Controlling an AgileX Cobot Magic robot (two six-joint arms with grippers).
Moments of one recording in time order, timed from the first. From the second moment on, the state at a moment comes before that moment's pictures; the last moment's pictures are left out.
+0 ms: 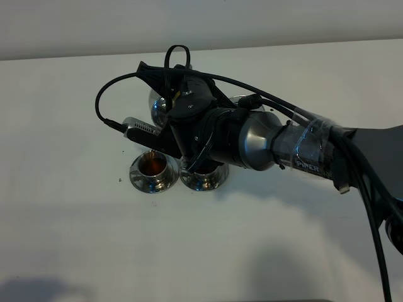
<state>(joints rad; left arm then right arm) 0.02 0.00 -0.51 -0.05 1.06 0.00 0.91 2.16 -1.59 -1.38 0.63 -0.77</state>
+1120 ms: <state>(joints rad) 0.02 0.00 -0.51 -0.05 1.06 0.00 0.91 2.16 -1.59 -1.20 0.70 -0.73</state>
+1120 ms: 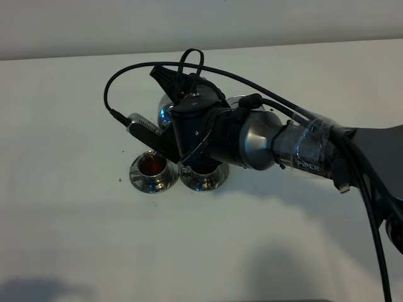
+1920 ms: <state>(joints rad) 0.02 0.00 -0.51 -0.05 1.06 0.00 0.91 2.02 -1.59 -0.90 1.05 -0.35</state>
